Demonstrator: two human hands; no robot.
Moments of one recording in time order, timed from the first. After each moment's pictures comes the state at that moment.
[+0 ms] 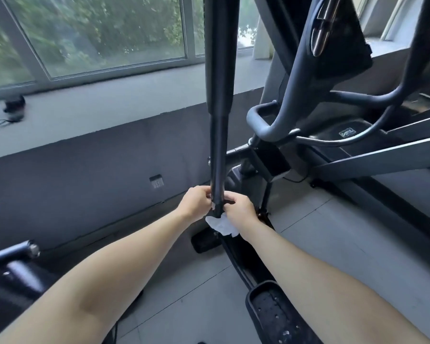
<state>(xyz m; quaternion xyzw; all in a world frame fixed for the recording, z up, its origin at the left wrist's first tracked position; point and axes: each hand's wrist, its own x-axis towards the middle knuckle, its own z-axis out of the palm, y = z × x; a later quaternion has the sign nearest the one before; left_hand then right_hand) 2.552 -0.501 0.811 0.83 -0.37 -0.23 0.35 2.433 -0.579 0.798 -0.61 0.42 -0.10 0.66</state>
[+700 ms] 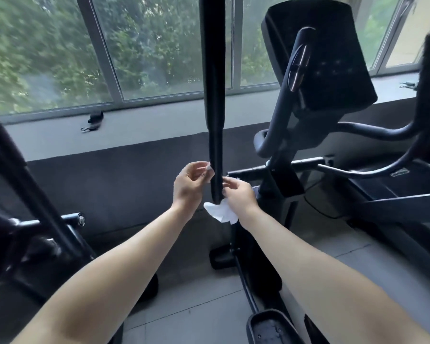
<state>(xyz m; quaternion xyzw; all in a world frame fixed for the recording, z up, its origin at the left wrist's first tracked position) 2.479 -0.475 0.885 0.69 -0.21 -0.06 0.69 2.405 -0.598 0.865 -0.72 0.24 -0.14 0.64</state>
